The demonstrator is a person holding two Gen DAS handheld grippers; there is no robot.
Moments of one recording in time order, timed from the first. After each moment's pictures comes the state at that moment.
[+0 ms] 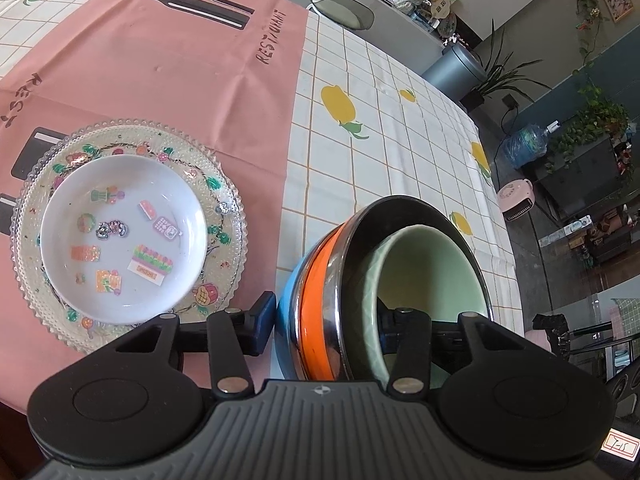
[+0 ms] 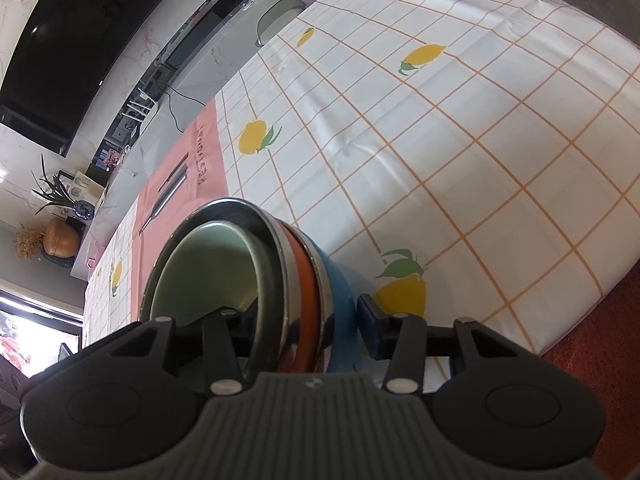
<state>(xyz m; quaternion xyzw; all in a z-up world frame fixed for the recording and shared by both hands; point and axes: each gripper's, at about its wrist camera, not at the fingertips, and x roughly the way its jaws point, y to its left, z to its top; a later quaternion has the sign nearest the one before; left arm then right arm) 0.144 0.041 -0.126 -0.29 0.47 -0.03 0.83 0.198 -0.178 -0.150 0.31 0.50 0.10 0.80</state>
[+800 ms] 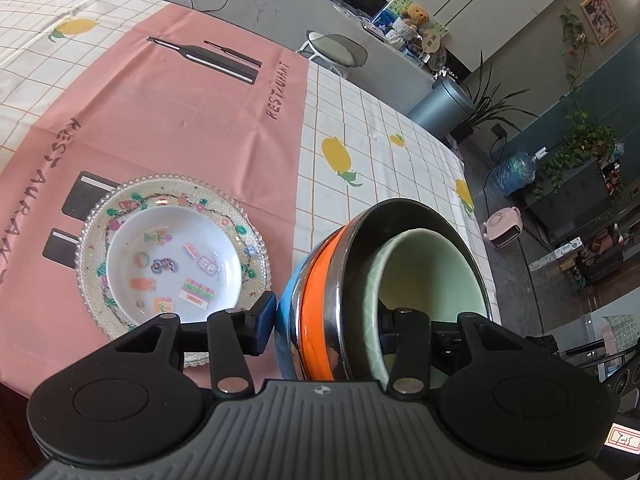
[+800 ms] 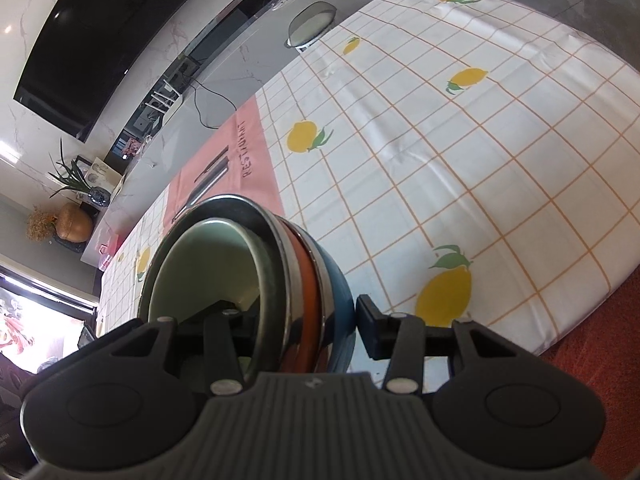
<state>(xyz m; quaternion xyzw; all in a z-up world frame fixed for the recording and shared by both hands) 0.116 0.073 -0.084 -0.30 0.43 -0.02 0.85 0.184 -0.151 -0.107 0.29 0.48 0.13 0.81</state>
